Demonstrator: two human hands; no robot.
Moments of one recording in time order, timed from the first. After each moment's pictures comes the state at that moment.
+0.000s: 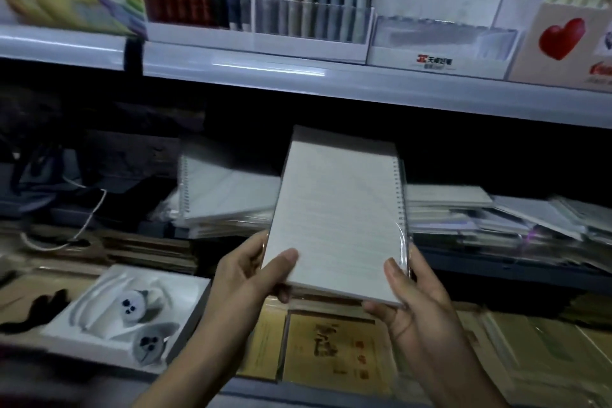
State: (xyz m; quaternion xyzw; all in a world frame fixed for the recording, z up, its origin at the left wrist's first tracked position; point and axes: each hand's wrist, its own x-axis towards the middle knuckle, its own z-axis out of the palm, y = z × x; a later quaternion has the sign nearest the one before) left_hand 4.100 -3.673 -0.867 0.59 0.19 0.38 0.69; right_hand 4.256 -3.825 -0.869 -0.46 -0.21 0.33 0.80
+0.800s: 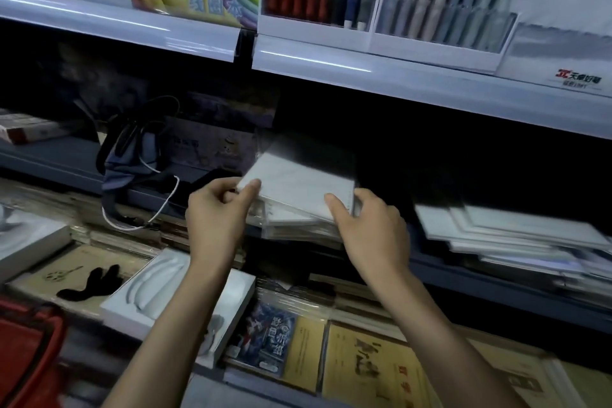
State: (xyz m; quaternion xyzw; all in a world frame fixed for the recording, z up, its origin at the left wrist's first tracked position) left_hand 4.058 -3.509 -0.871 0.54 0.40 0.57 0.47; right_hand 4.218 -3.637 -0.838 -0.85 -0.40 -0.09 0.33
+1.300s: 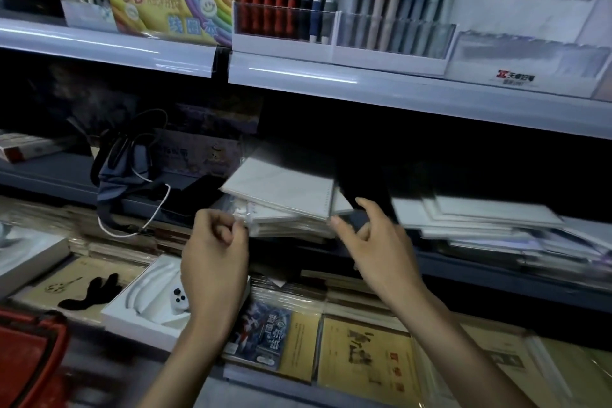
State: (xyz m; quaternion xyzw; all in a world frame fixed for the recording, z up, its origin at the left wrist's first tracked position) left_hand 4.047 -3.588 -0.880 0.61 0.46 0.55 0.33; right_hand 4.230 -3.701 -0.840 -0.81 -0.45 0.00 0.38
